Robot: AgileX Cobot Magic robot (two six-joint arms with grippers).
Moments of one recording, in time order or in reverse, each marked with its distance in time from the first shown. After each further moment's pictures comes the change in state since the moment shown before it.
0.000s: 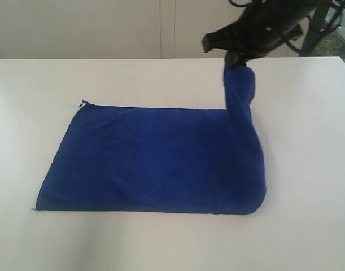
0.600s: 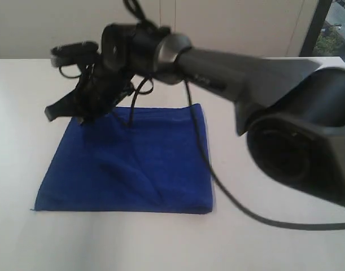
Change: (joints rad) left arm 0.000 0.000 0.000 0.000 0.000 0.000; right arm 0.417 0.616 -0.550 0.168 -0.086 -0.034
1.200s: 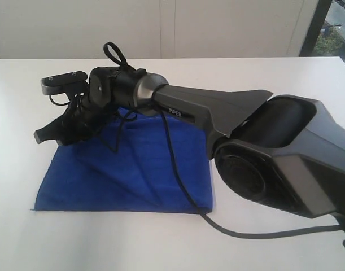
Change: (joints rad) left arm 0.000 0.000 0.000 0.000 0.000 0.000; right arm 0.039 0.126 -0.045 0.062 -0.123 -0.002
